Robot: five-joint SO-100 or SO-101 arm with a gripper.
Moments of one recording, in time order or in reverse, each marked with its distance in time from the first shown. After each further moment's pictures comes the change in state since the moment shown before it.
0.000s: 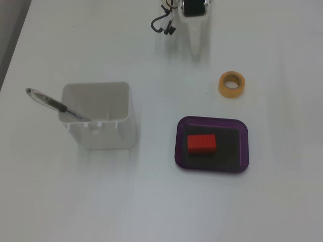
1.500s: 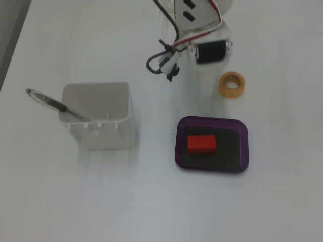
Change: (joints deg) arm 0.5 -109.2 -105.5 7.9 -14.6
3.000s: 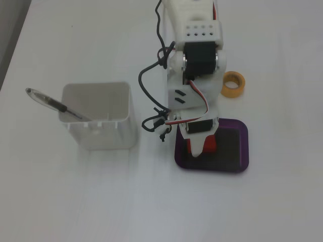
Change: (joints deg) arm 2.9 -43.2 -41.7 7.6 -1.8
